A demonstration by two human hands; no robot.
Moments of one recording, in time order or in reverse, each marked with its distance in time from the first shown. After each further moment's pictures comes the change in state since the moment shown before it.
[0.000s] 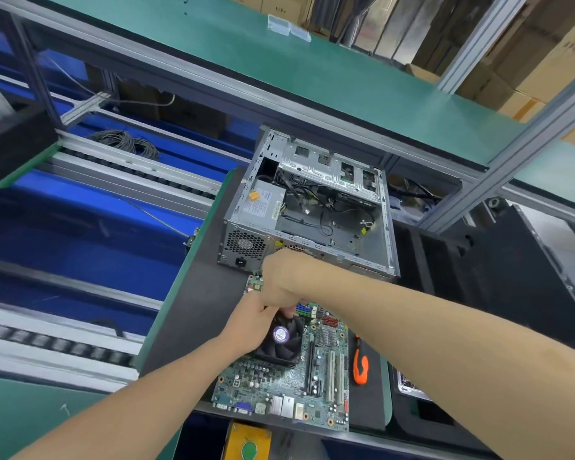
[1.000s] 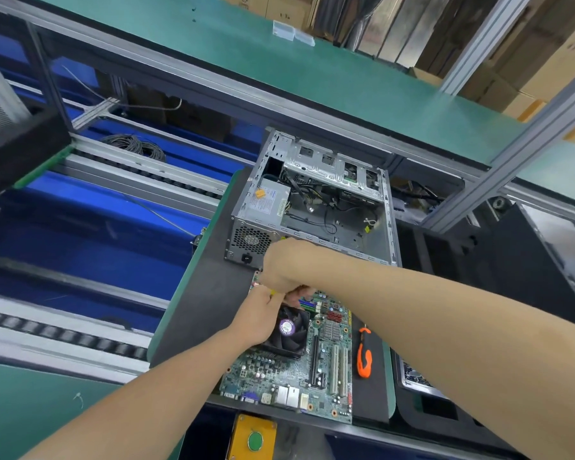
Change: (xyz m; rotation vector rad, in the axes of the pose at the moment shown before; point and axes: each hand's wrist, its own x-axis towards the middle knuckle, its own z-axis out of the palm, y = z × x) left_hand -0.002 0.006 0.001 0.059 0.008 -0.029; right_hand -0.021 -0.016 -0.015 0.011 -0.112 0.079
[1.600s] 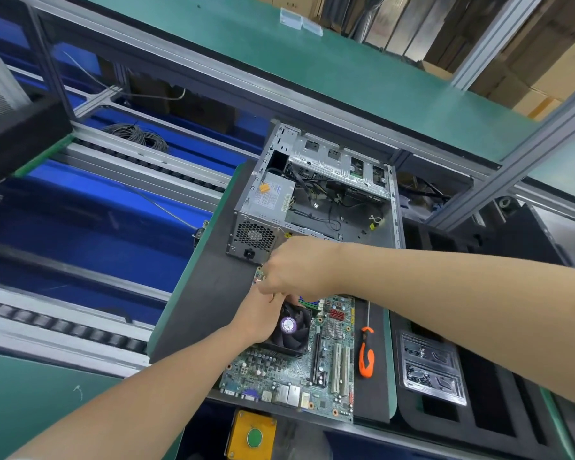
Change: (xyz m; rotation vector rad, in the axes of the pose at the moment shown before) left_hand -0.006 0.005 0.003 -0.060 0.032 0.067; right_hand 0.032 0.037 0.031 -0.691 0.587 -0.569
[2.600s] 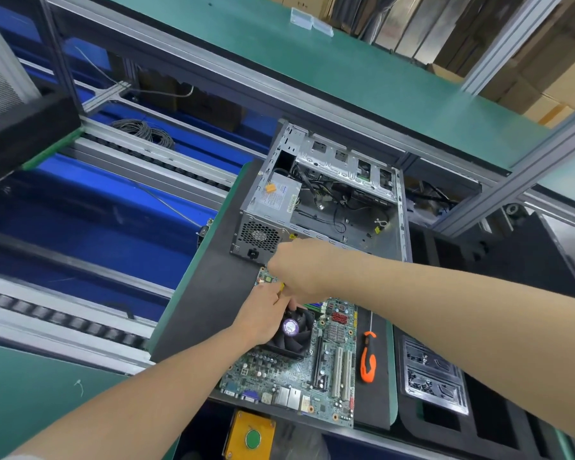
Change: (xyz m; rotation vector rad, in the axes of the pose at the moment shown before) left_hand 0.005 -0.007 -0.002 0.204 0.060 0.044; right_hand 0.007 -0.003 -0.003 0.323 -0.104 0.320
